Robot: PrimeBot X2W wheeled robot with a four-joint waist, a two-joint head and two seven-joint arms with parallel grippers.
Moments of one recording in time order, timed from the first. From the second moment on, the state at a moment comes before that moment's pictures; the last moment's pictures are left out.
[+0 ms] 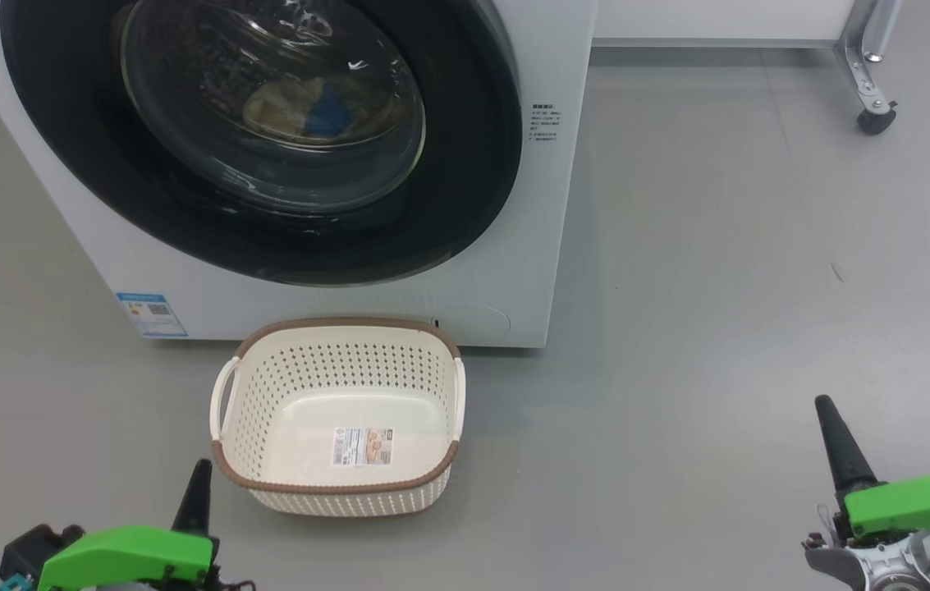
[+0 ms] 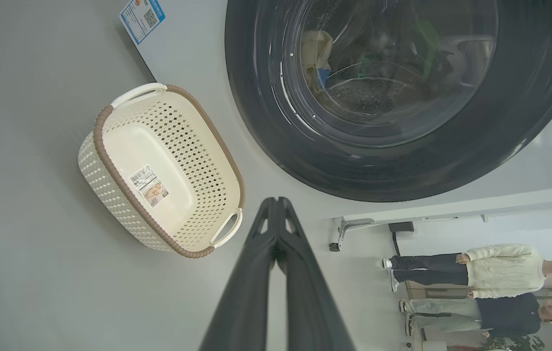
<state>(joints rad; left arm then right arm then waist) -0.05 0.08 -0.07 0.27 -1.22 -0.08 0.00 0.03 -0.05 -0.07 0.20 1.20 0.13 0.00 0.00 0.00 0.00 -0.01</state>
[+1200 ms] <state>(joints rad) -0.06 0.05 0.07 0.27 -1.60 -0.12 0.10 -0.04 -0.05 -0.10 0.27 1.62 0.13 0.08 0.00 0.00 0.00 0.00</state>
